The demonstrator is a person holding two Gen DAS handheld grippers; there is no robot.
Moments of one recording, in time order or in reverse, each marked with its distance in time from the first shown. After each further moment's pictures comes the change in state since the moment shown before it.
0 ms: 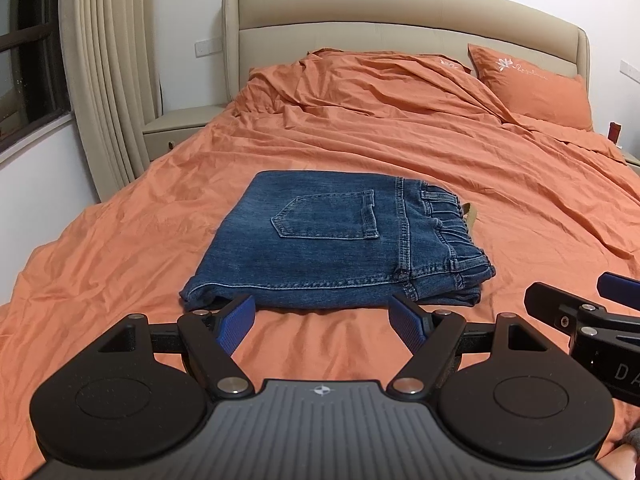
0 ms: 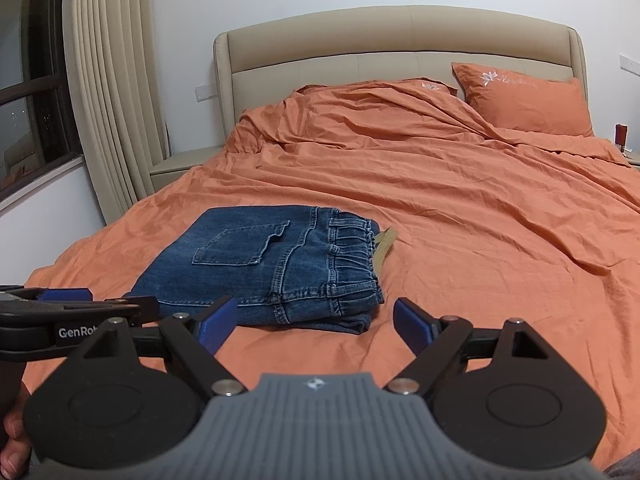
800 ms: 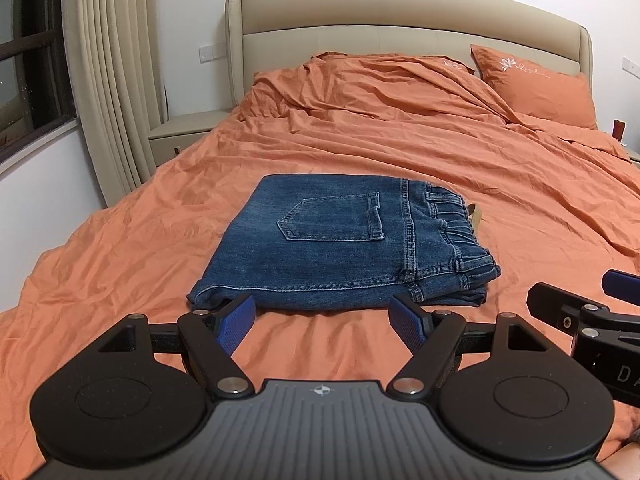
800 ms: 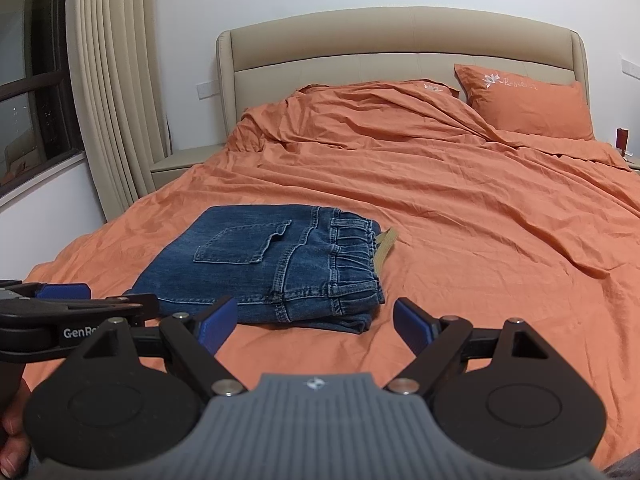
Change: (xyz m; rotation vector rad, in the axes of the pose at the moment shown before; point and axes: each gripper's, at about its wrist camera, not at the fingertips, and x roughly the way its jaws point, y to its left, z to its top) left arm -0.002 0.000 0.002 0.013 -0.006 0.018; right arm -0.003 0.001 -0.001 -0.012 0.002 0.002
